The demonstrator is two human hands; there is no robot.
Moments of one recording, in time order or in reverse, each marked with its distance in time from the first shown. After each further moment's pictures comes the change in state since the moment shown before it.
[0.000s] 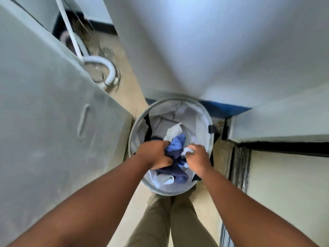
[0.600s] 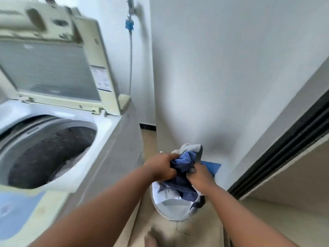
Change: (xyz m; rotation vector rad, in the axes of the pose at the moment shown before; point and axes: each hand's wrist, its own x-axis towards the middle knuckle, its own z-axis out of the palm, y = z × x) left_hand -0.360 0.118 -0.127 0.044 0.465 0.218; right_hand -0.349 -0.132 -0.123 -0.120 0.223 -0.447
